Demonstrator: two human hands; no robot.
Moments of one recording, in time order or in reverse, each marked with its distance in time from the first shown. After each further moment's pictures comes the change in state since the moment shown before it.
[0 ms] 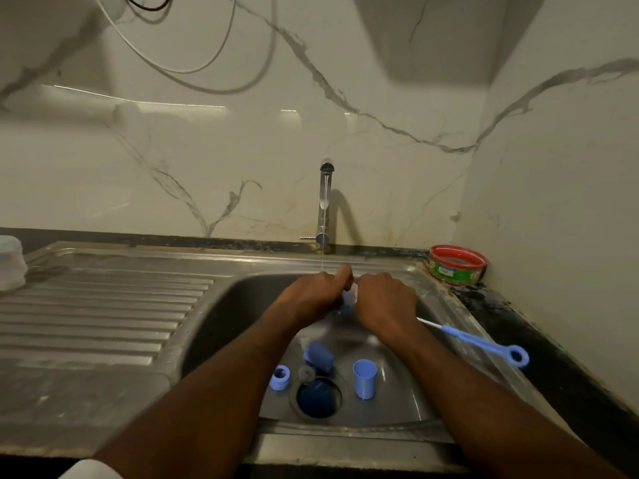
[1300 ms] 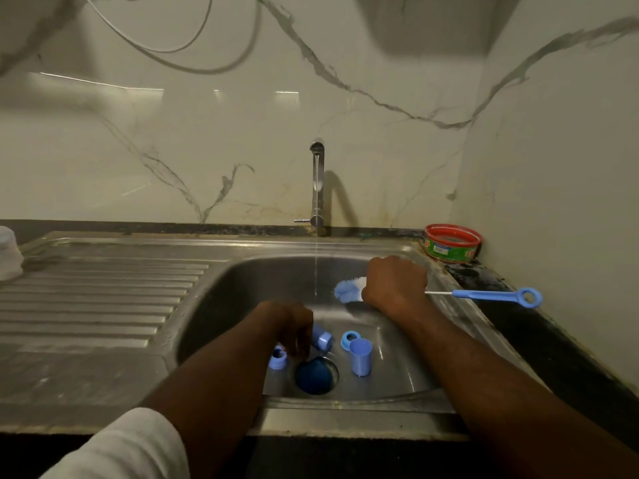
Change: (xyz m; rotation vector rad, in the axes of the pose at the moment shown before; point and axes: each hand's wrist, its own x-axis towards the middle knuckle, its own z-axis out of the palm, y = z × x) left_hand -0.031 -0.028 0.038 0.025 -0.957 -0.172; right_hand 0.007 0.028 0.006 -0.080 -0.026 0.020
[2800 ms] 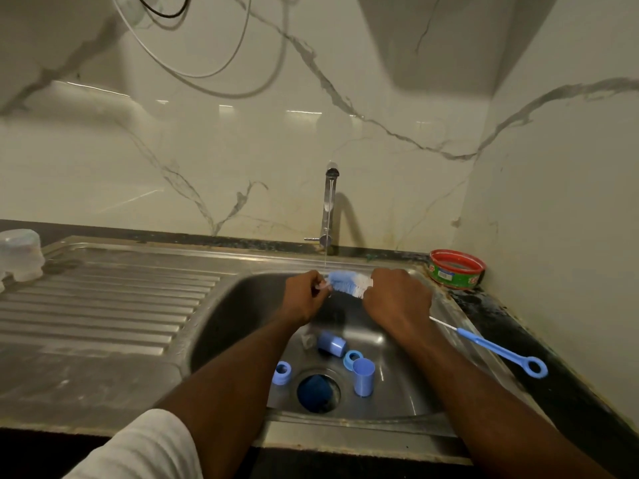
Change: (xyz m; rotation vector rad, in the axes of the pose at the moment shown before) left_hand 0.008 0.008 -0.019 -0.774 1.114 -0.034; right_hand -0.015 -0.009 -0.022 0.176 0.116 0.042
